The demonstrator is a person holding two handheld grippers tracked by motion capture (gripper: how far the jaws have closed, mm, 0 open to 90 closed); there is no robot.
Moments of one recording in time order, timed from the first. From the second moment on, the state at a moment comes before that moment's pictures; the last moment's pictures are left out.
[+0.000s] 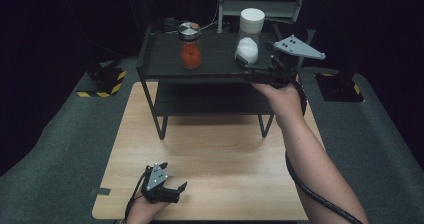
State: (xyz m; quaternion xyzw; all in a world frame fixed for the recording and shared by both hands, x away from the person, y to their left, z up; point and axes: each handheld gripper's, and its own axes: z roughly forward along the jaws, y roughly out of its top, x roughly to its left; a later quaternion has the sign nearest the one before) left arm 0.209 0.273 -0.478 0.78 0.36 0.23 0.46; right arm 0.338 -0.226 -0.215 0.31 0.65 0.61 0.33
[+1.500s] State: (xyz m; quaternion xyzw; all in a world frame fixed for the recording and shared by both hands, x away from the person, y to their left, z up) left arm 0.208 0.269 -0.477 0.78 0.35 0.24 0.46; right arm 0.280 -0.258 -0.320 0.29 0.69 0.58 0.31
